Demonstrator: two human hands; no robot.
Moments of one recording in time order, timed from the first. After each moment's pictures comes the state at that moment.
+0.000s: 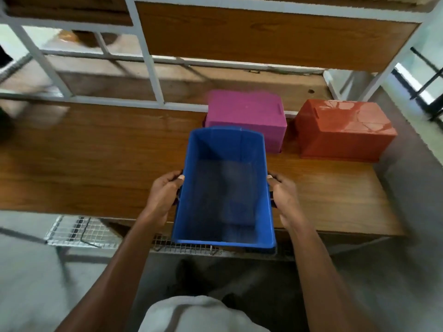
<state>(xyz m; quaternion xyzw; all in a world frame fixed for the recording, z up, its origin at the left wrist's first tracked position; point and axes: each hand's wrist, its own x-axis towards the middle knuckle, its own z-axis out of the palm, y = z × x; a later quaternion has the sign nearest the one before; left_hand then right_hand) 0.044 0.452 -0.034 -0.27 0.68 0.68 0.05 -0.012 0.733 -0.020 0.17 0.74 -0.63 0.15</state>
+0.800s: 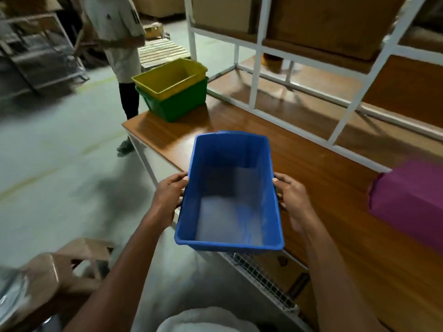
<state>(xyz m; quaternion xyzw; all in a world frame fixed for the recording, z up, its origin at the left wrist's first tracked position) 0.247 0.113 -0.011 -0.46 0.58 0.64 -0.22 0.046 0.320 0.016 -0.12 0.74 -0.58 0.32</state>
